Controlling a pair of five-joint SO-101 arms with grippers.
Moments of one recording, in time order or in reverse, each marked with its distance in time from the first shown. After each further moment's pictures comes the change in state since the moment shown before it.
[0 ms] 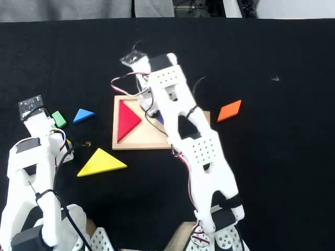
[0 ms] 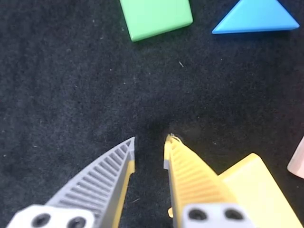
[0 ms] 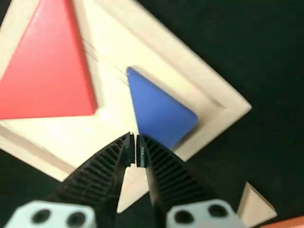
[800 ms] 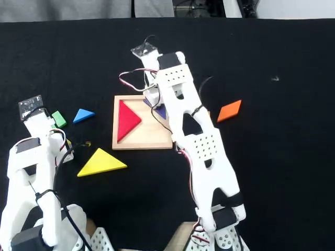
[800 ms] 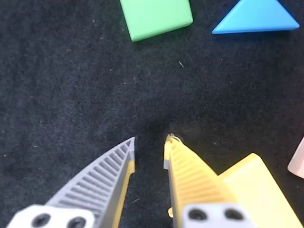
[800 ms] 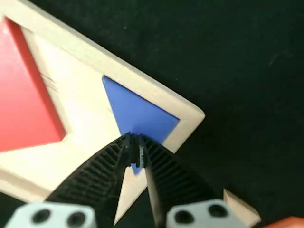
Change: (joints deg) left arm 0.0 0.0 0.0 0.0 0.0; right arm 3.5 4.4 -11.3 0.2 -4.0
